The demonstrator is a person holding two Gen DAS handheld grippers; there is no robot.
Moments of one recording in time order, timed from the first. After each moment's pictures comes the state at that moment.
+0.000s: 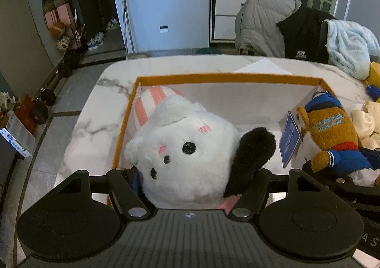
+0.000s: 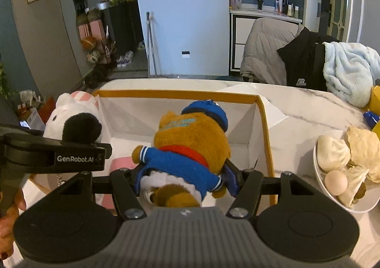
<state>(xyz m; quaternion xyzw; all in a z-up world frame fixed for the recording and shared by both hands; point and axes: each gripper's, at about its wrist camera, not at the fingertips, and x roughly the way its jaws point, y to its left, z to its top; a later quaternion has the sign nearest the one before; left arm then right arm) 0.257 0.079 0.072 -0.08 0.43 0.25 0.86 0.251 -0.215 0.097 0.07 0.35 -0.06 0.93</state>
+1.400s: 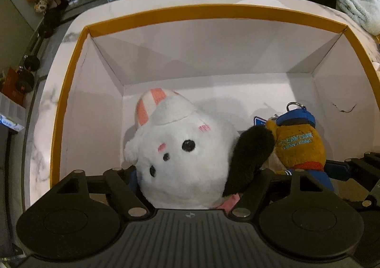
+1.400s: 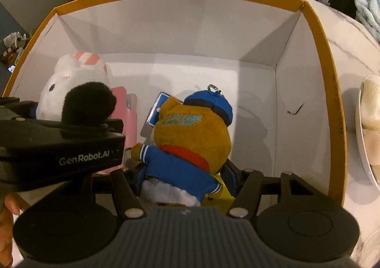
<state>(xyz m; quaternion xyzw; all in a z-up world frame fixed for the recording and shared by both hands) 0.314 0.092 0.030 -0.12 0.58 0.22 0.78 0.322 -0.215 0.033 0.11 0.57 -0.05 0.81</state>
